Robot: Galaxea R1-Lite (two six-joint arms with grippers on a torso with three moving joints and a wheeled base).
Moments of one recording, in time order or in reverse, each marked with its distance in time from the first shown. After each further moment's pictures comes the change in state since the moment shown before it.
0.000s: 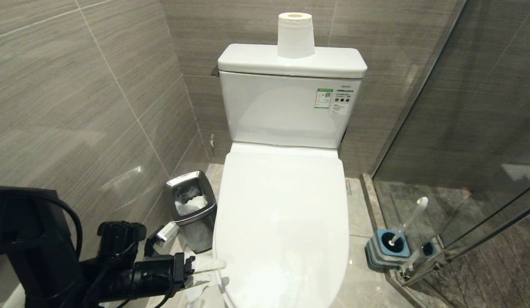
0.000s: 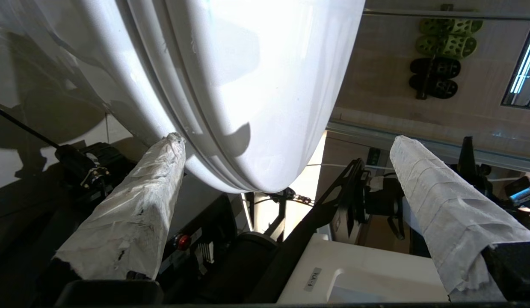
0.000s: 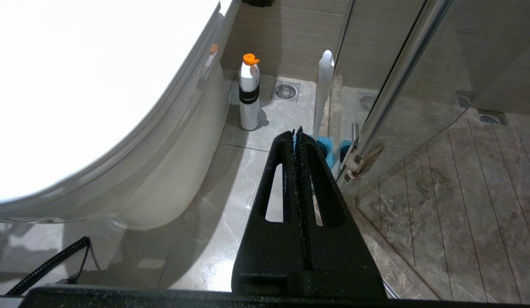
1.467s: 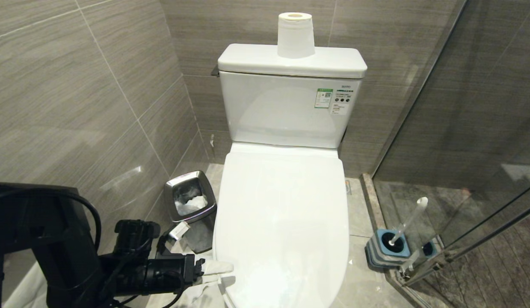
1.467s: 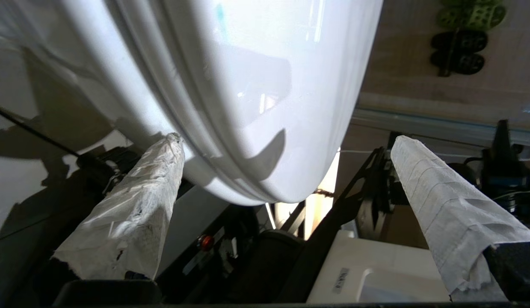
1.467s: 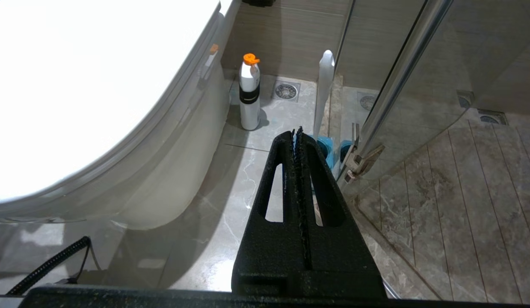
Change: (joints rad) left arm -0.030 0.062 -0.084 0.079 0.006 0.111; right arm 0.000 0.000 0.000 0.000 0.000 0.000
